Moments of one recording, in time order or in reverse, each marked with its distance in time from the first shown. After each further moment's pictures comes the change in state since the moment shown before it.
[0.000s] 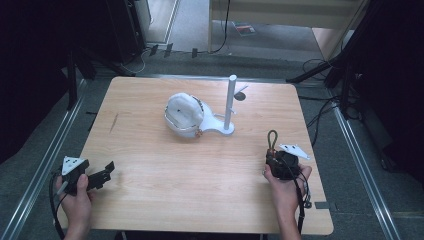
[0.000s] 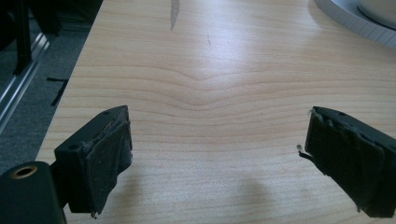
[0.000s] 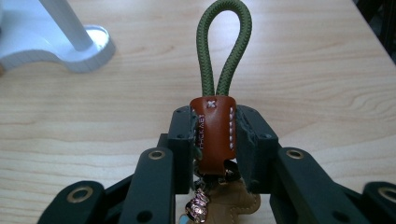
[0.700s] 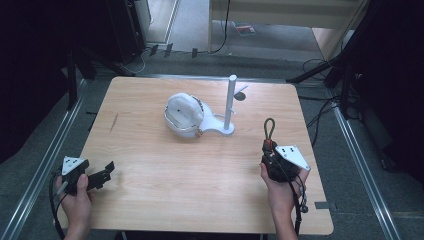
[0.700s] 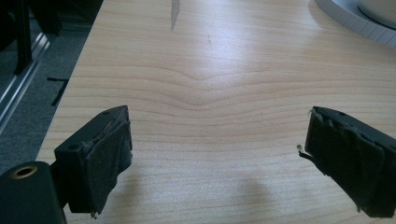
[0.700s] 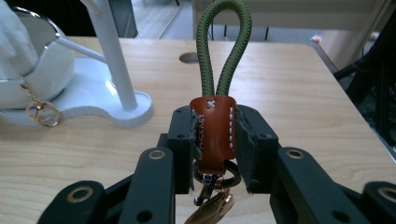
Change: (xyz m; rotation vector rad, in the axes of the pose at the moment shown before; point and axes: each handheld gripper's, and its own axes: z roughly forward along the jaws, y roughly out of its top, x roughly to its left) left arm 0.000 0.000 0.000 0.001 0.002 0.000; right arm 0.022 0.006 -0.028 -0.266 0.049 -0.083
